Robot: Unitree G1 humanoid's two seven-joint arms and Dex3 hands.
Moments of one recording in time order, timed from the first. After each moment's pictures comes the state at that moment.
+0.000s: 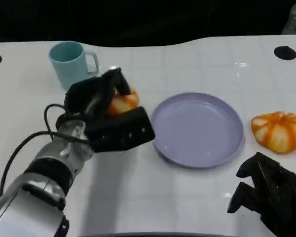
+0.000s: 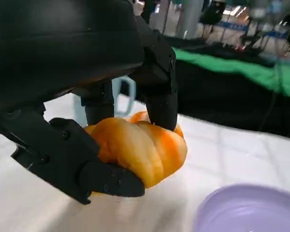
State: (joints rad) left arm -0.91 0.08 -0.41 1.25 0.59 -0.27 0.47; right arm 0.23 -0.02 -0.07 -0.40 0.46 0.52 0.19
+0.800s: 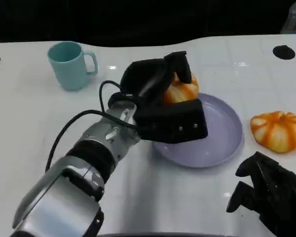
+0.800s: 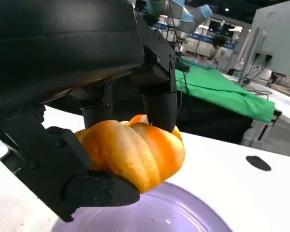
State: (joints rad) left arm -1.01 -0.09 -0.48 1.22 0.62 -0.29 0.41; right arm 0.23 -0.01 -0.06 -0.40 0.46 0.52 0.19
